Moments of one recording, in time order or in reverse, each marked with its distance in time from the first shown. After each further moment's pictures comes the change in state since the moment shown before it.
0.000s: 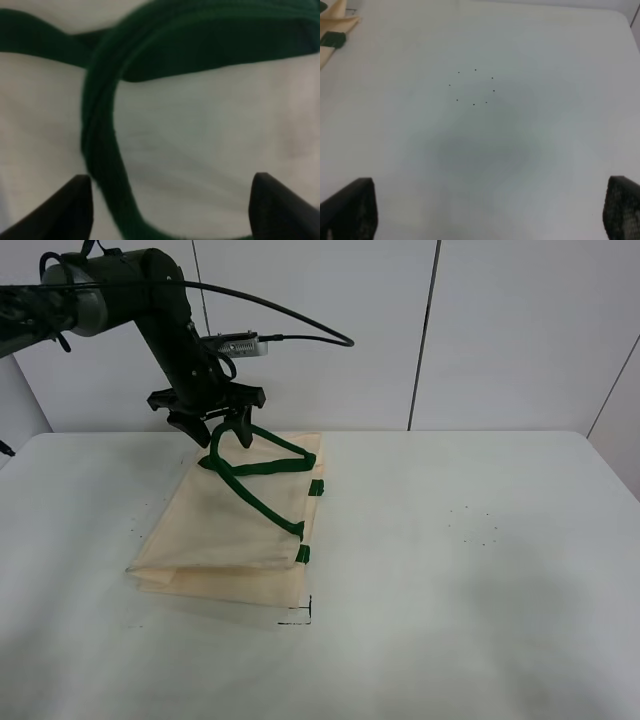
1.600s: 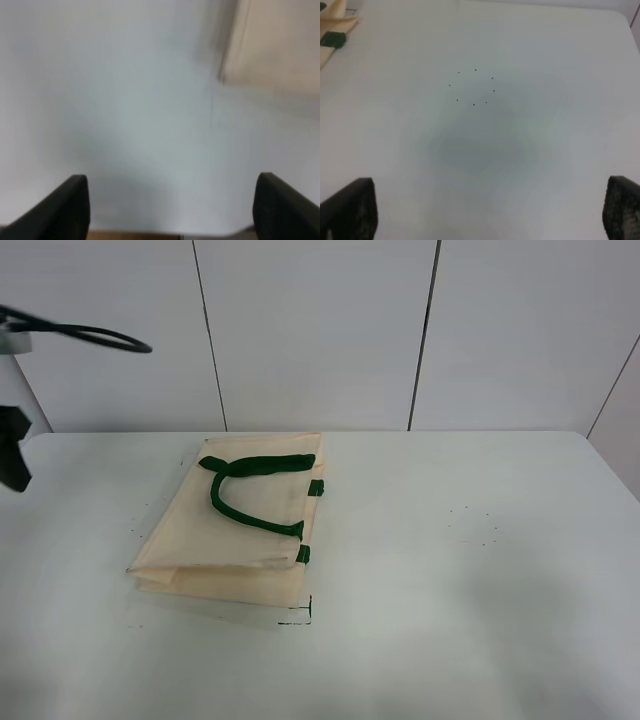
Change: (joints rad) left arm 0.306 -0.961 0.901 0.136 0.014 0.021; right arm 0.000 0.000 0.000 -0.001 0.000 0.001
